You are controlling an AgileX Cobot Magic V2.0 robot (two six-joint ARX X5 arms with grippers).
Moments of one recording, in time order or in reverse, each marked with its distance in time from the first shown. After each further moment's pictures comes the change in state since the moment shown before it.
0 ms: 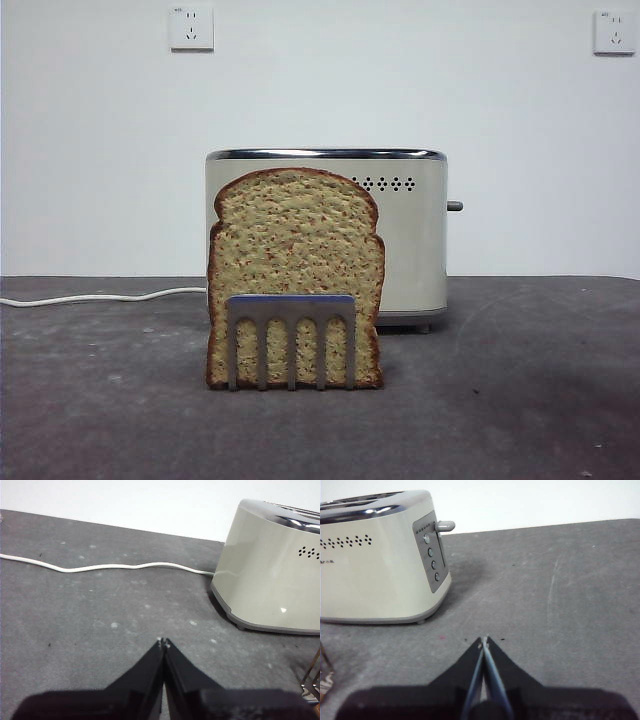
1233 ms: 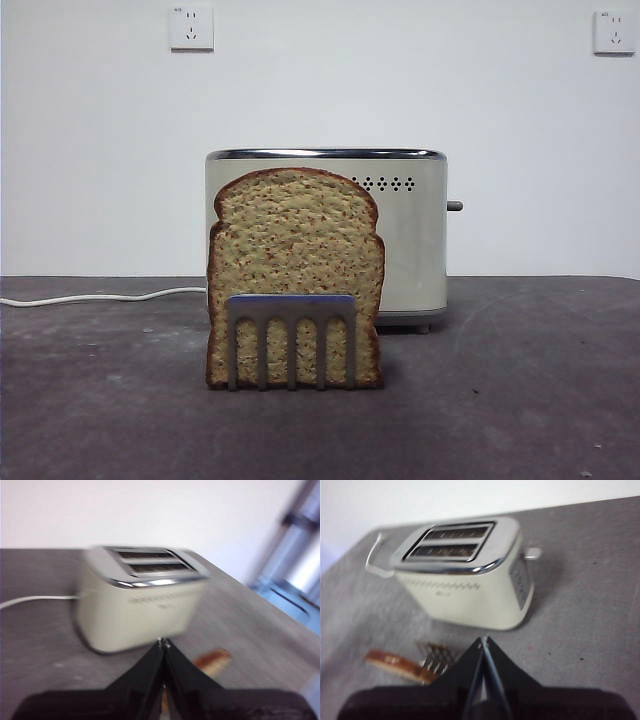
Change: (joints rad) left arm 0.000 0.402 0.663 -0.359 0.521 0.077; right arm 0.017 0.628 0.883 -0.542 -0.286 -0.030
